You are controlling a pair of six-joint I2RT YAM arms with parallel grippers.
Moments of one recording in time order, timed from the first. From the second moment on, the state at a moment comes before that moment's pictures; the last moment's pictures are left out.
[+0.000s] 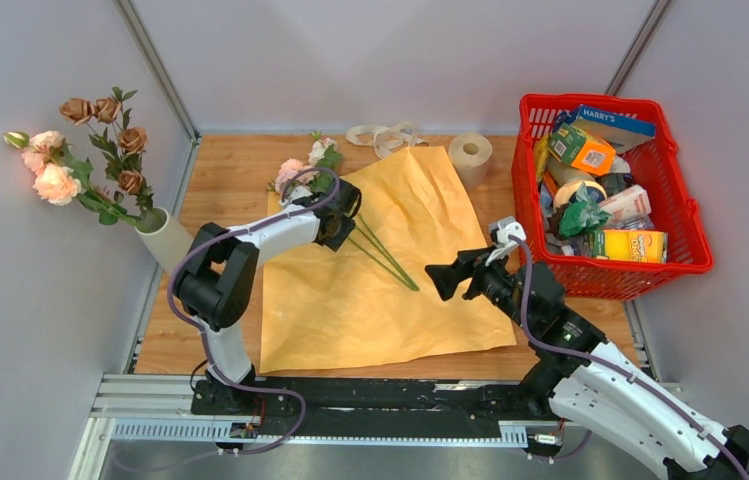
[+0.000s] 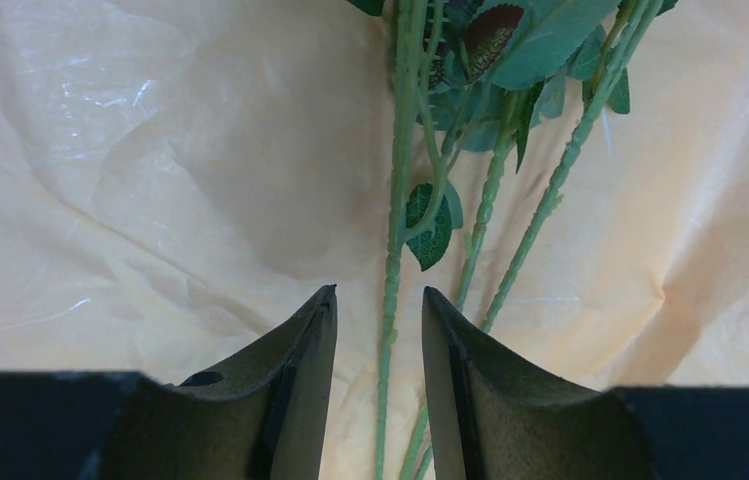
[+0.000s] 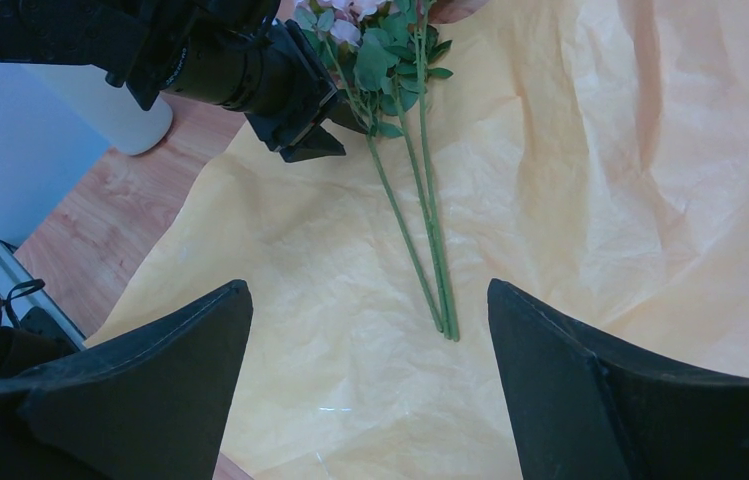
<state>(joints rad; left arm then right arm) -0.56 1.82 1.21 -0.49 -0.38 -1.44 0.76 0.59 0.52 -0.07 0.09 0.36</state>
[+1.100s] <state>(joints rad) -0.56 1.95 1.33 -0.58 -0.36 -1.47 0.76 0.59 0.51 -0.08 0.11 0.35</state>
